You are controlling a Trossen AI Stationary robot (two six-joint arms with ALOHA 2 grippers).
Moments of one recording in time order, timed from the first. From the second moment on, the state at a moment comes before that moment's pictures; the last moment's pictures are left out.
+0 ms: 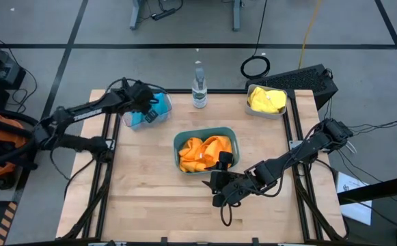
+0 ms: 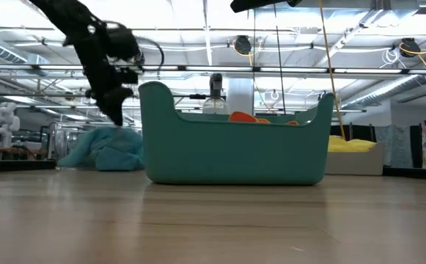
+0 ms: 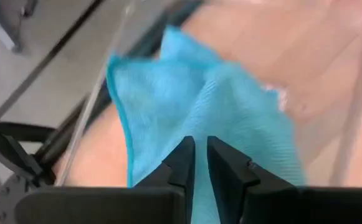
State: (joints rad) left arm 0.71 1.23 0.81 -0.59 -0.21 0.06; right arm 0.50 1.68 1.33 -0.37 0.65 0.25
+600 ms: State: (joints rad) left arm 0.69 0.91 0.80 -0.58 -0.23 0.07; right arm 0.50 1.68 1.33 -0.37 0.65 0.25
